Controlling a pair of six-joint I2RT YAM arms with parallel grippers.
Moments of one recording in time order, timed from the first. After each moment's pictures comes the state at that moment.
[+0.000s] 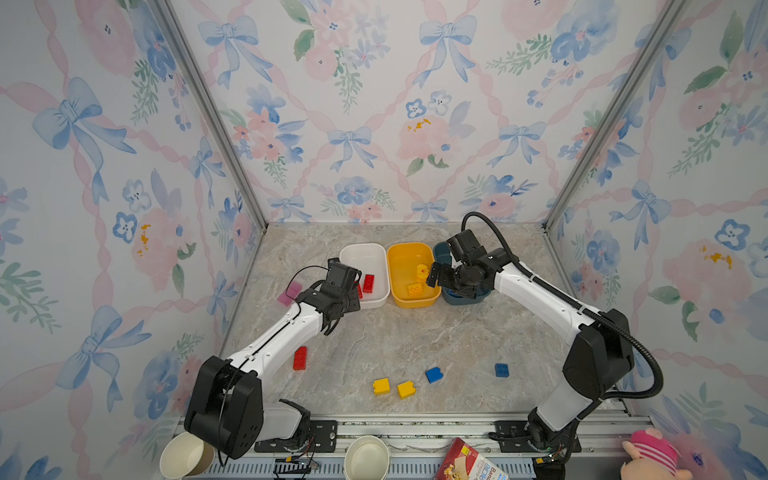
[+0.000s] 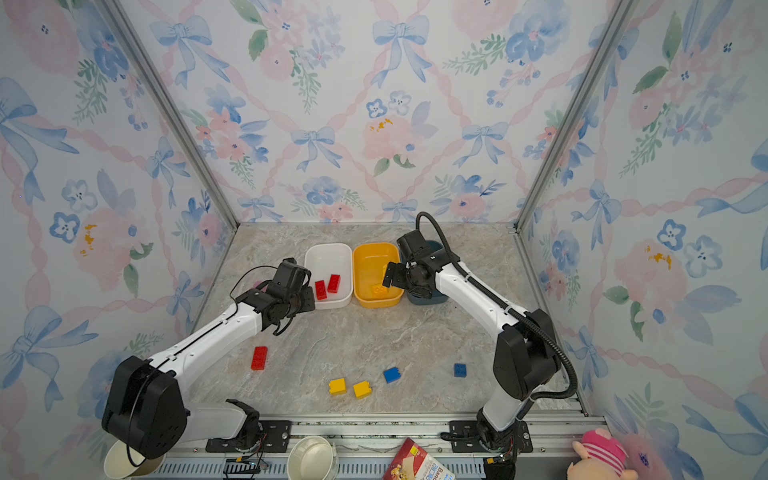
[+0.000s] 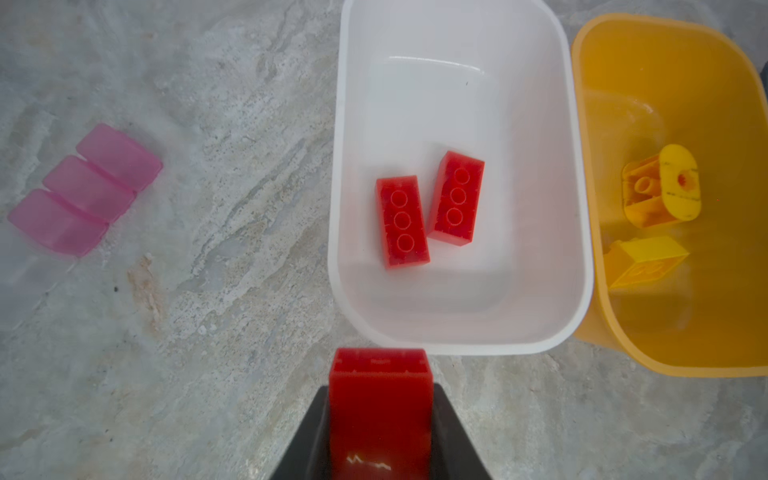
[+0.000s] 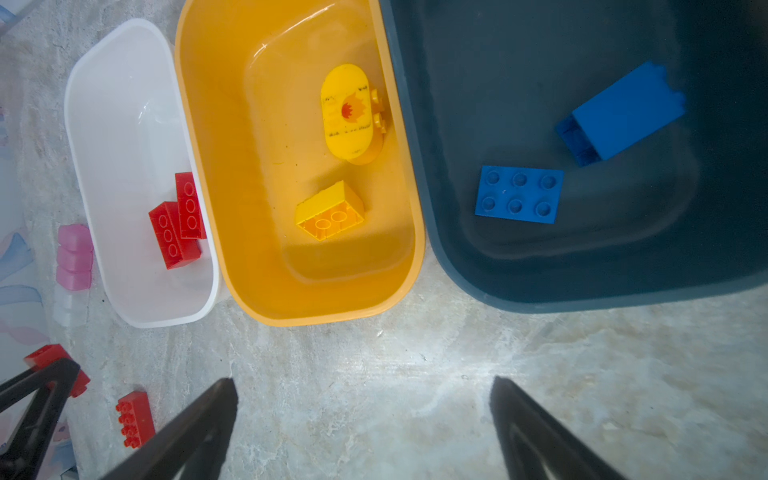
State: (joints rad) left arm -0.42 1.37 0.97 -0.54 -0.25 -0.50; right arm 0.54 1.68 1.45 -0.82 -0.05 0.72
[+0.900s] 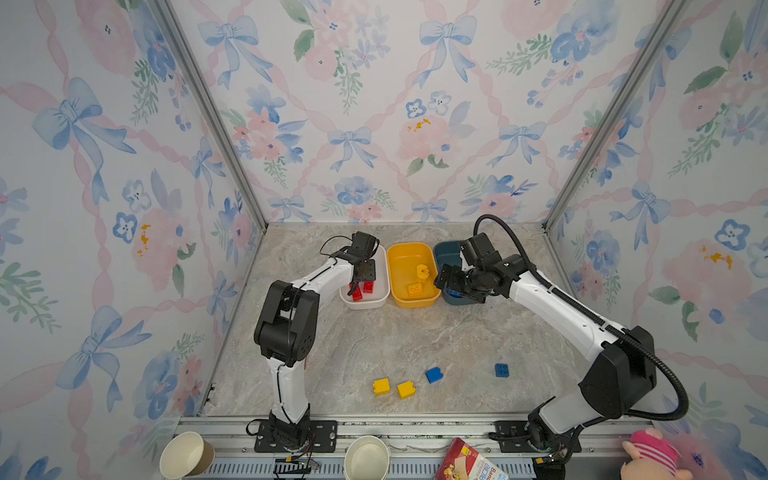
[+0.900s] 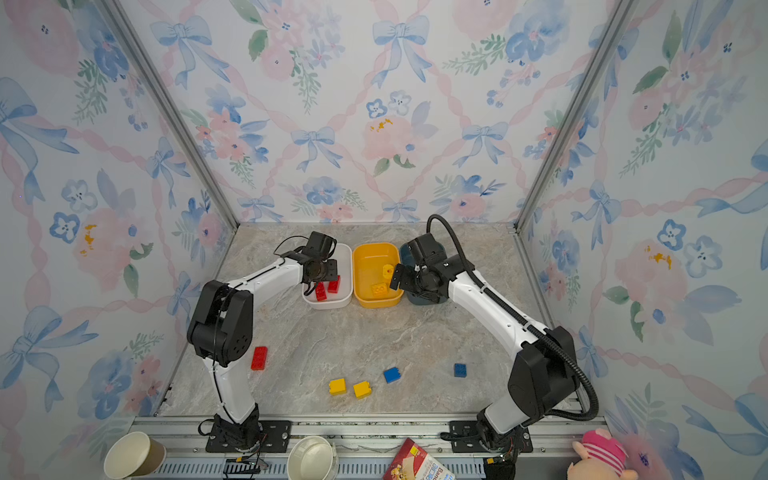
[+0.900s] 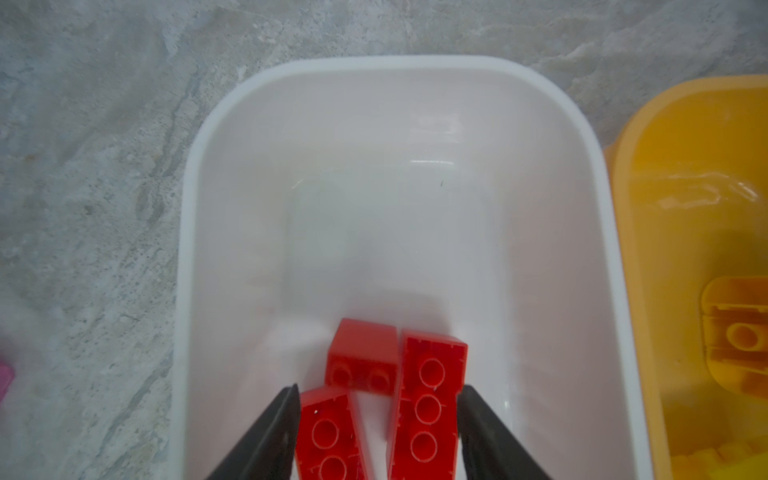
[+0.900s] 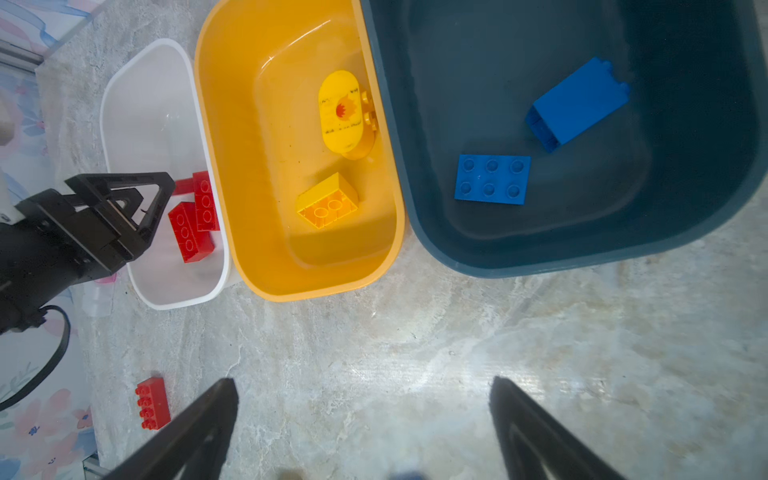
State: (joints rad) left arm -0.37 1.93 1.41 -0.47 -0.24 -0.37; right arm 0.52 1.56 1.36 -0.81 -0.06 0.73
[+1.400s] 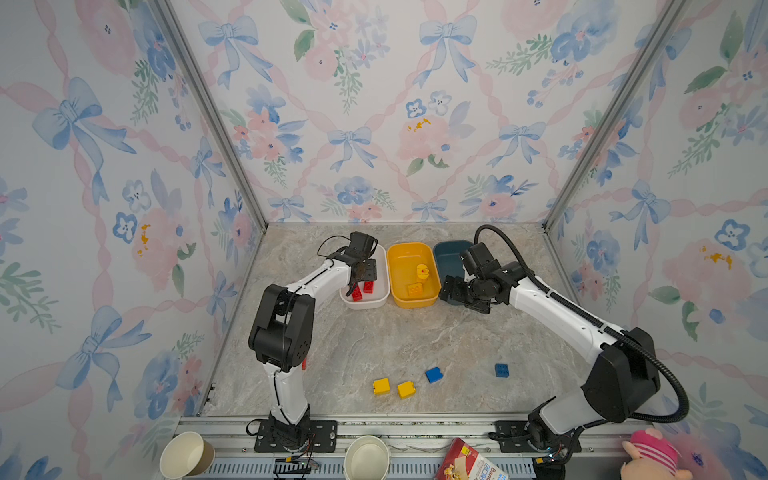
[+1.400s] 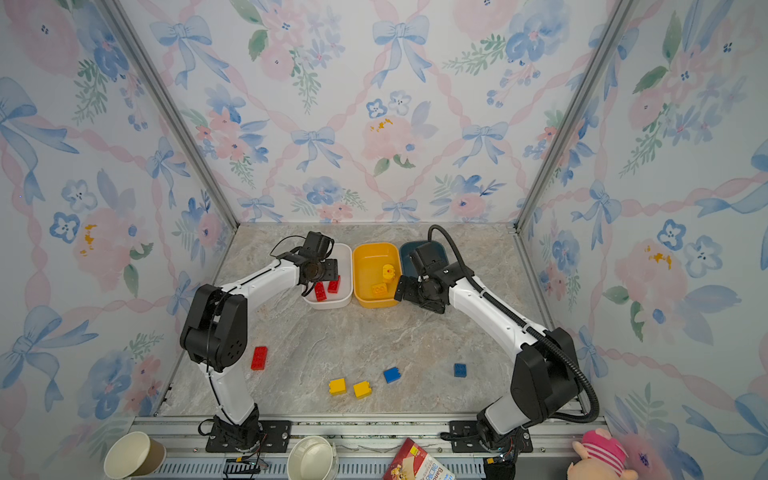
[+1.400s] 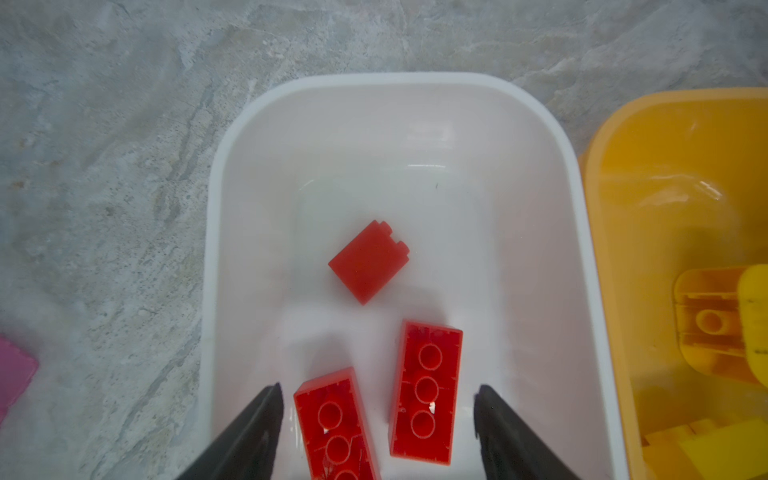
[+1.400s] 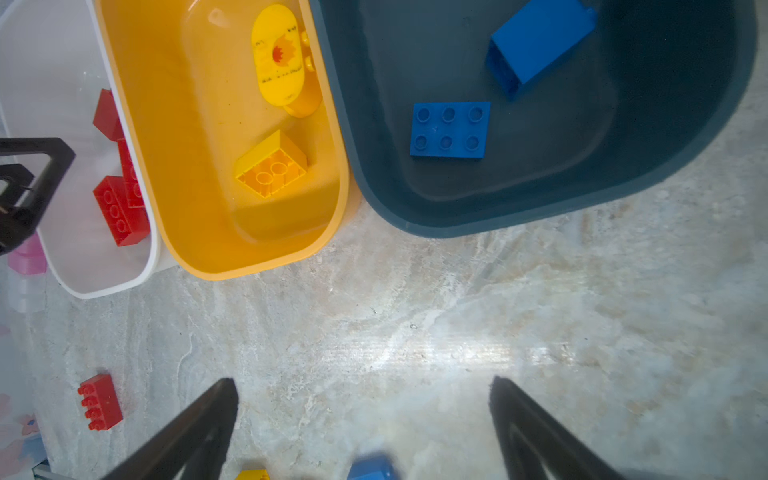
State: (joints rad) left arm -0.37 1.86 1.36 -0.45 -0.23 -0.37; right arm 0.52 1.53 1.25 -0.85 -0.02 0.72
